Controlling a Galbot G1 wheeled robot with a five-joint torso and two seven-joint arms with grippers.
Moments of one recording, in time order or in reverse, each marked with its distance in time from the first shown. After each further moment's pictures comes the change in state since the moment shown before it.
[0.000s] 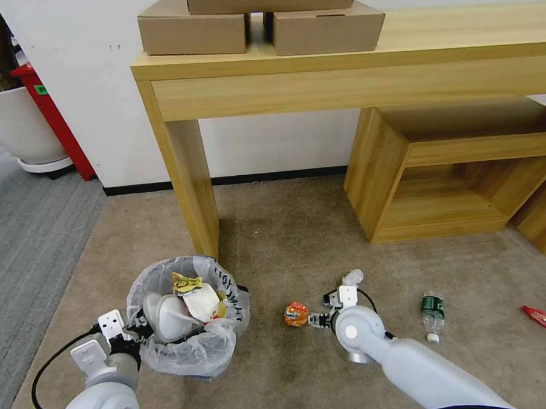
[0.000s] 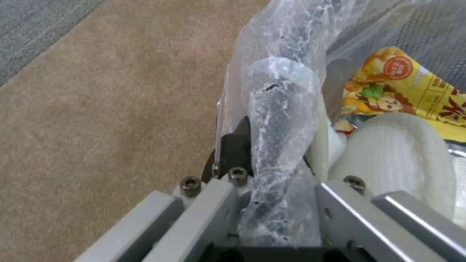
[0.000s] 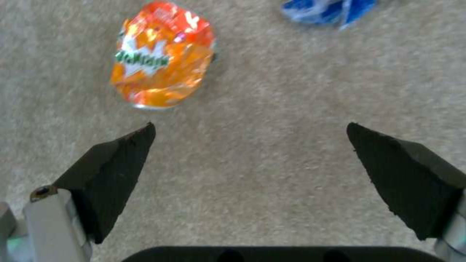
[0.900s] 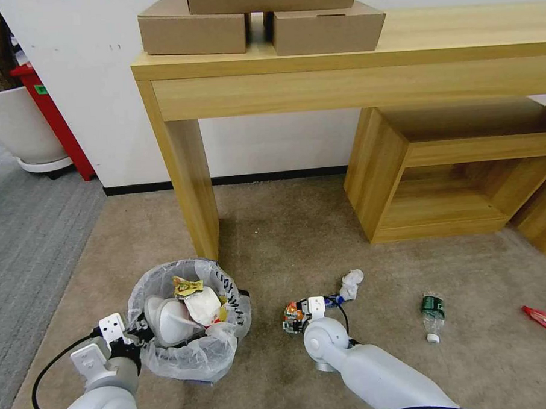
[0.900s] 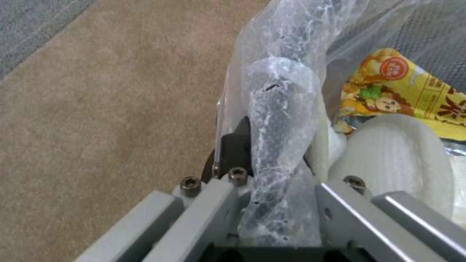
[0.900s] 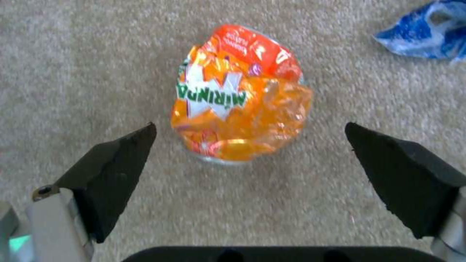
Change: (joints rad) left arm -0.044 -0.007 0.020 0.062 -0.019 -0.002 -0.009; right arm 0.074 0.182 -0.232 -0.360 0.047 -0.049 0.000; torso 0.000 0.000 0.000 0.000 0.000
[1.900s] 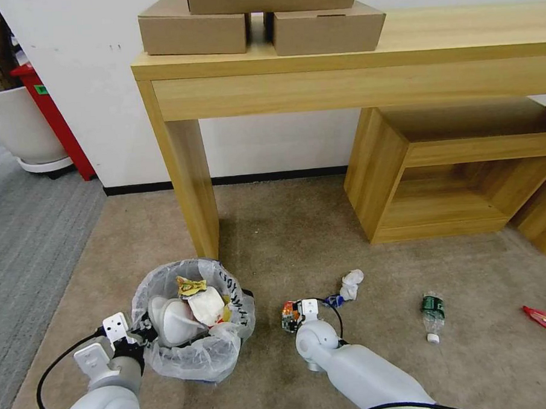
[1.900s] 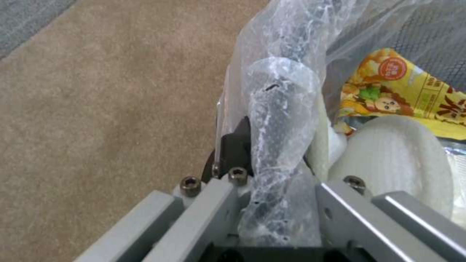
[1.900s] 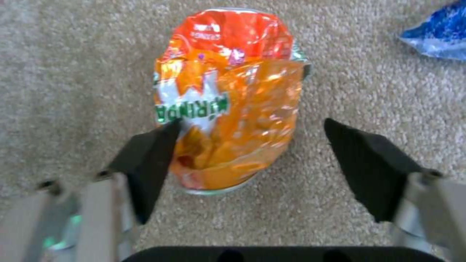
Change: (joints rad) left arm 0.003 0.018 0.015 -0.008 -0.027 0.001 0.001; right arm 0.032 0.183 0.017 -0.284 -0.204 0.107 -0.115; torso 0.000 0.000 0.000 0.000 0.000
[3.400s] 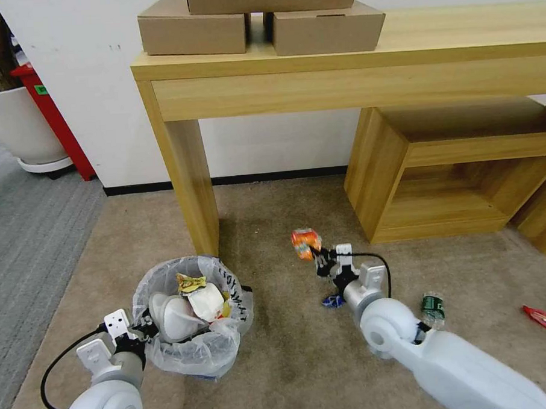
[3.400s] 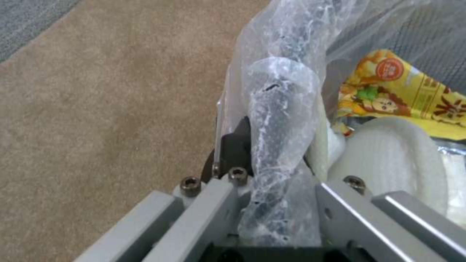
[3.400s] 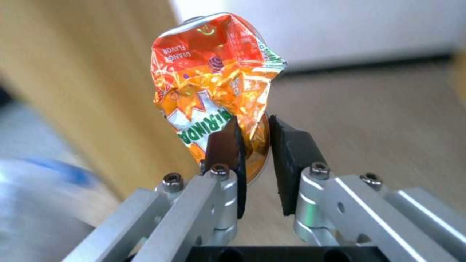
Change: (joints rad) left arm -0.031 0.001 0.006 0.024 -0.009 -0.007 -0.002; right arm -0.094 -0.479 0.164 0.714 -0.083 0.399 -0.374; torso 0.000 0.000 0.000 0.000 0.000
